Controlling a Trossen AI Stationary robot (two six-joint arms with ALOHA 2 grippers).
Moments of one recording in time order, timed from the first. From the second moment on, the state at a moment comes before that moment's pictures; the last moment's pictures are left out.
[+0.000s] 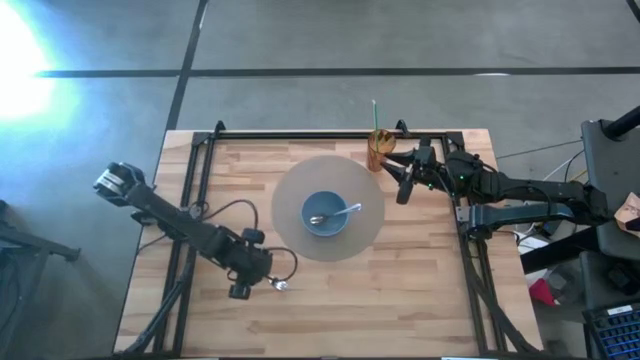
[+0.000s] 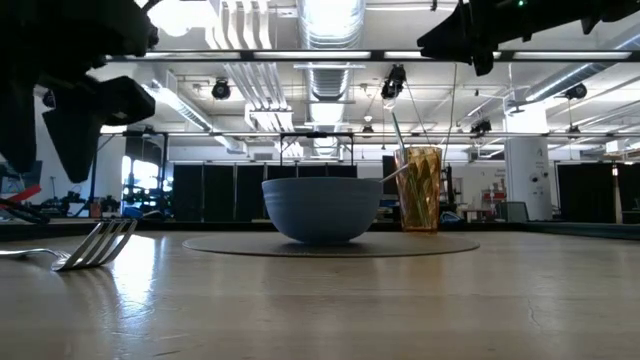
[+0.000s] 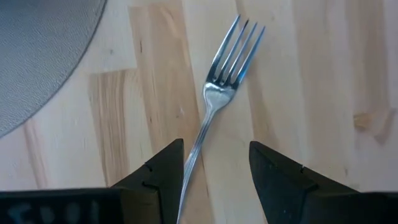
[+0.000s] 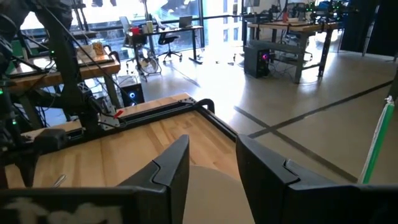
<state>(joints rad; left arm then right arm) -0.51 1.38 0.88 -0.71 -0.04 -0.36 -0.20 0.83 0.60 0.14 0.23 0.13</state>
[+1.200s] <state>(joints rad) -0.50 1.57 0.83 -0.70 -0.08 -0.27 -0.20 0.83 0.60 0.13 0.23 0.16</state>
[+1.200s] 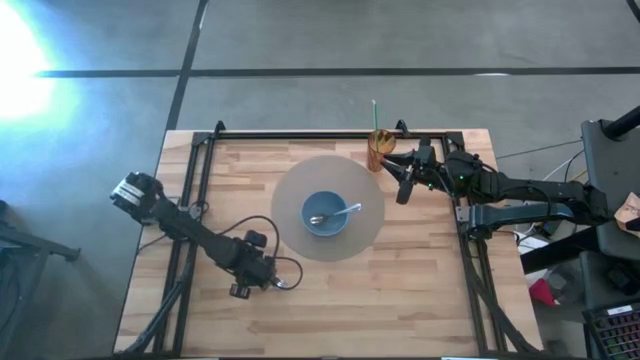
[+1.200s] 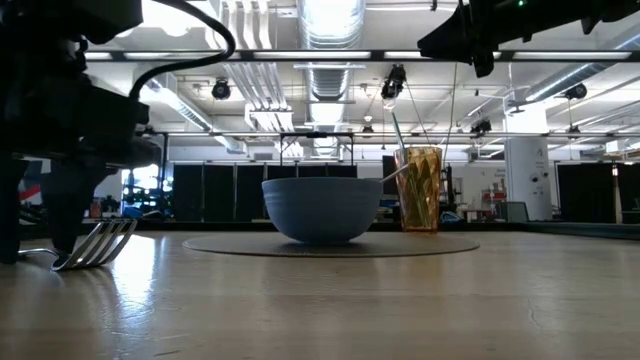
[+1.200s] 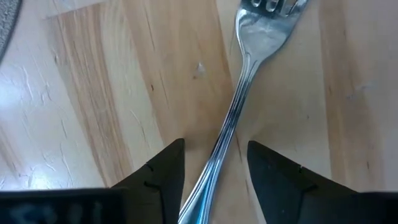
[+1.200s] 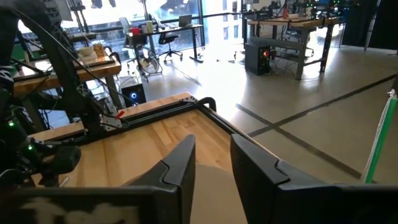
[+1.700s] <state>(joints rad) -0.51 1.57 0.82 -0.67 -0.08 -0.24 -0.20 0.83 0.60 0.13 0.23 0.16</state>
